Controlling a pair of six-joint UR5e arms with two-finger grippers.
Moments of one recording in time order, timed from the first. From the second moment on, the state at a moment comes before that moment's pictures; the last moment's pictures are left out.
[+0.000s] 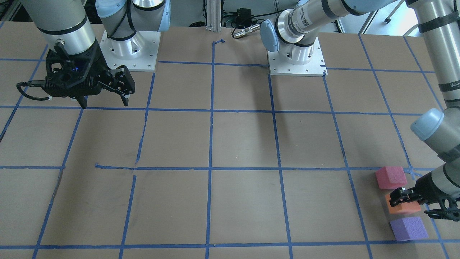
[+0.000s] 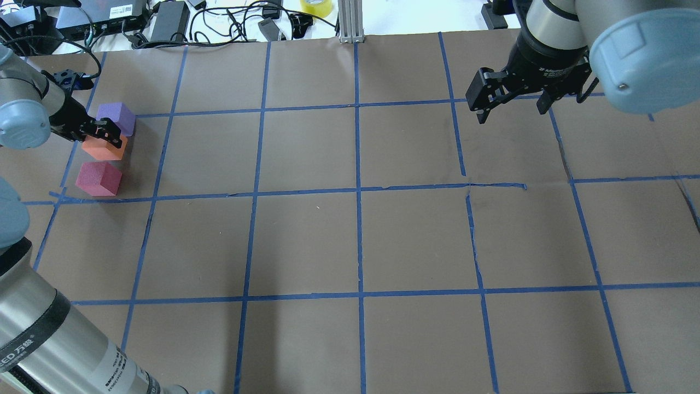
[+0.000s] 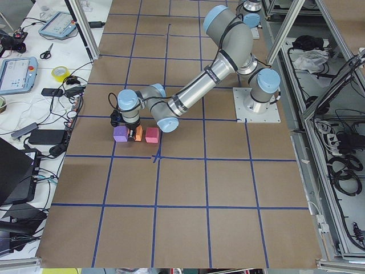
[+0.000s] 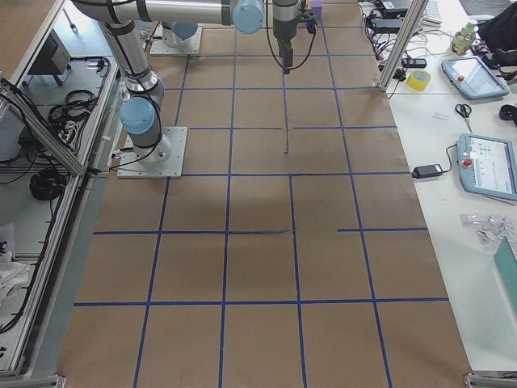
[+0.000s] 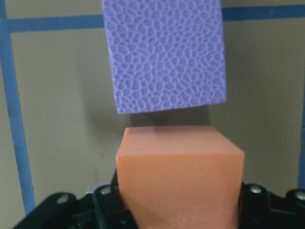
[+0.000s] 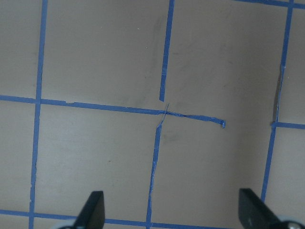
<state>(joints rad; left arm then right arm) -1.04 -2.22 -1.47 -0.97 1.50 0.58 1.58 -1.55 1.60 -1.69 -1.59 -0.10</state>
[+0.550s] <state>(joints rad) -1.04 -2.23 -1.47 -0.96 1.50 0.57 1.58 -1.55 1.60 -1.71 -1.59 -0.10</state>
